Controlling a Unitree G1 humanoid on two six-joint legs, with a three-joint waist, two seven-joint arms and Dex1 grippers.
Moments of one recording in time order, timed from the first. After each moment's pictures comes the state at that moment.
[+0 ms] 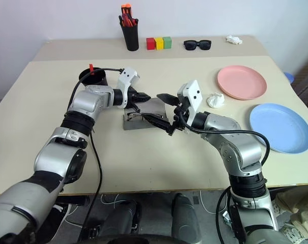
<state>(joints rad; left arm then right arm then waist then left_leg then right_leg) -1.07 0.25 -0.10 0.72 -0.08 0.58 -0.88 -0.46 -0.43 0.00 -0.36 0.57 0.69 0.71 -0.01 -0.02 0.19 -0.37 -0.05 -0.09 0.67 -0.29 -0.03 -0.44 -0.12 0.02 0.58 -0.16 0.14</state>
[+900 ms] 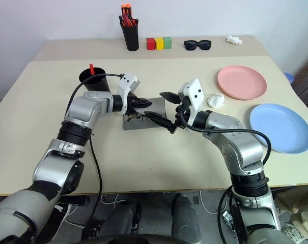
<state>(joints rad) -1.01 0.23 -0.07 0.53 -0.15 0.66 -0.74 -0.47 -0.45 0.02 -0.35 0.54 0.67 0.70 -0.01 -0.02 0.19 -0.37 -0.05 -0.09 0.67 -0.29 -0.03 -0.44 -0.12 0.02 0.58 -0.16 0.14</state>
